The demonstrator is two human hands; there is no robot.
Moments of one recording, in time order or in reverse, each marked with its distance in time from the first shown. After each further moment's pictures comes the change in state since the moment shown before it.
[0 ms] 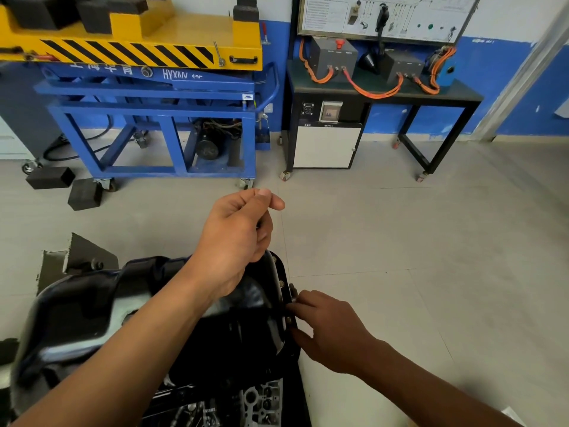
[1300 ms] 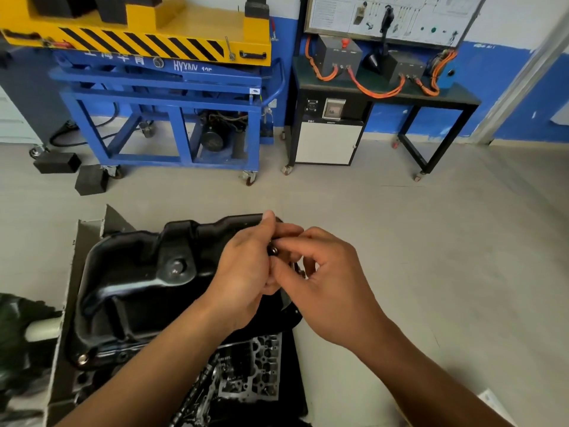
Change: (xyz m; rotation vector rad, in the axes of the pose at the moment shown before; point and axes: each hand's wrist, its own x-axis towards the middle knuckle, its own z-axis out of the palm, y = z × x) left_hand -0.097 0.006 0.007 -0.105 0.047 -0.248; right_hand 0.004 -0.134 -0.106 0.508 0.339 0.142
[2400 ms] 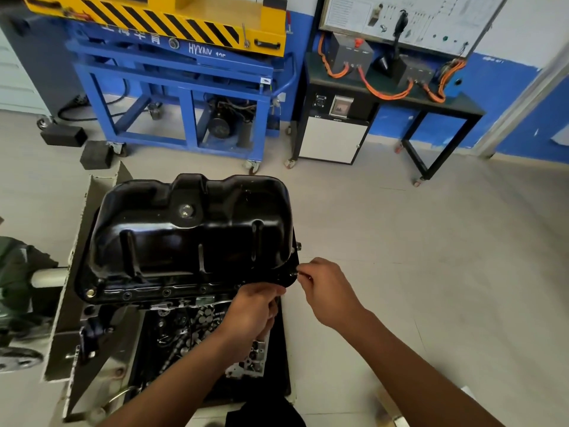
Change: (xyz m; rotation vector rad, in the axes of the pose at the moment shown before) left_hand -0.042 -0.142 -0.021 0.131 0.122 -0.290; right_hand -0.065 0.116 0.028 -0.476 -0.302 0.164
